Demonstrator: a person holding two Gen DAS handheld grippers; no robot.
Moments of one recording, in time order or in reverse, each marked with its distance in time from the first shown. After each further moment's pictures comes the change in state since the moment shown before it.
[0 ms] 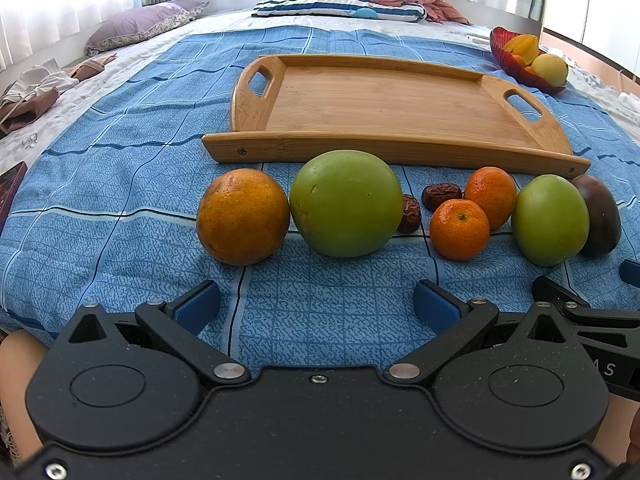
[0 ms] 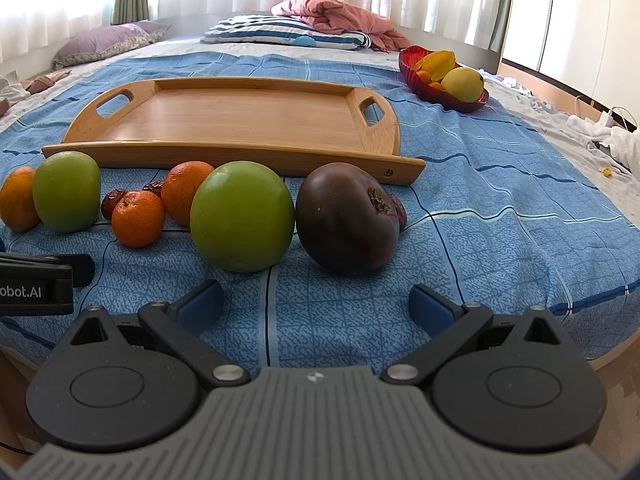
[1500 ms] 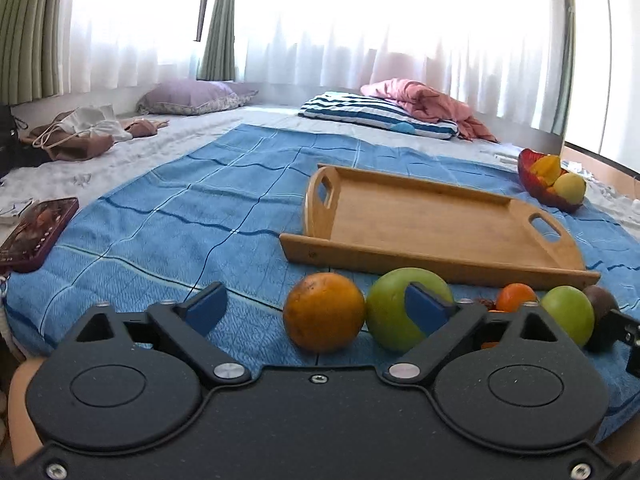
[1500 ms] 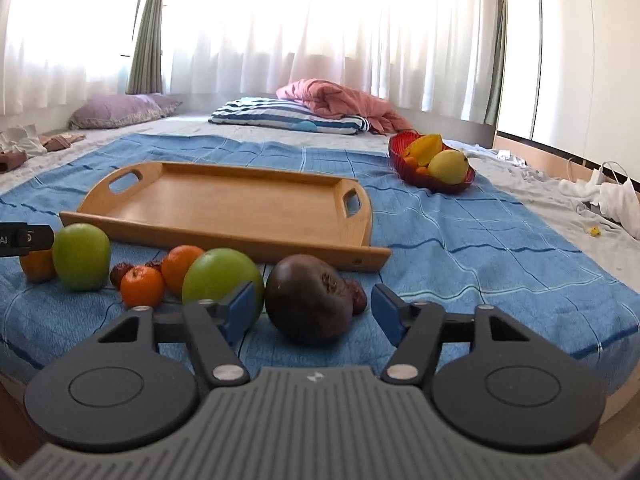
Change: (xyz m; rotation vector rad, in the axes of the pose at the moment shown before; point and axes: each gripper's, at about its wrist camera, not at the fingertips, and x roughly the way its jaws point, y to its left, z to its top) left arm -0.038 0.047 -0.005 -0.144 -0.349 0.041; right arm -0.038 -0.028 -0.001 -0.012 -0.278 0.022
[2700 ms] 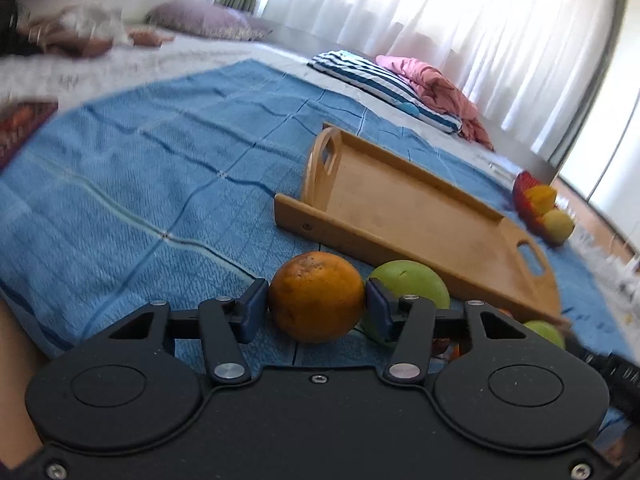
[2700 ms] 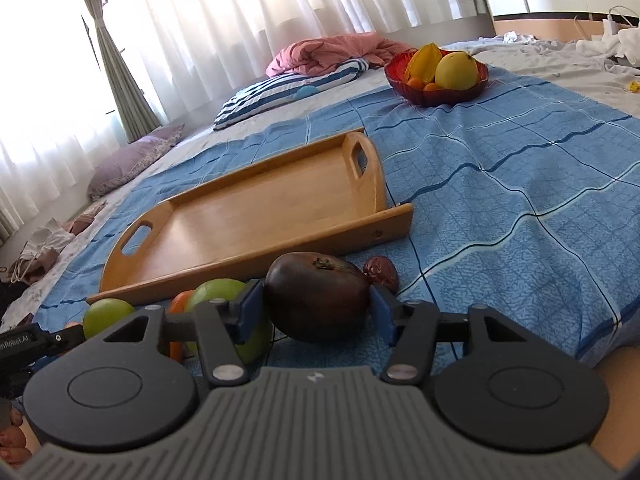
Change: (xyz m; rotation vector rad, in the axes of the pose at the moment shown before) left arm 0.039 0.018 0.004 -0.238 0.146 -0.075; right arm 0.055 -0.050 0.006 0.405 0.135 0.192
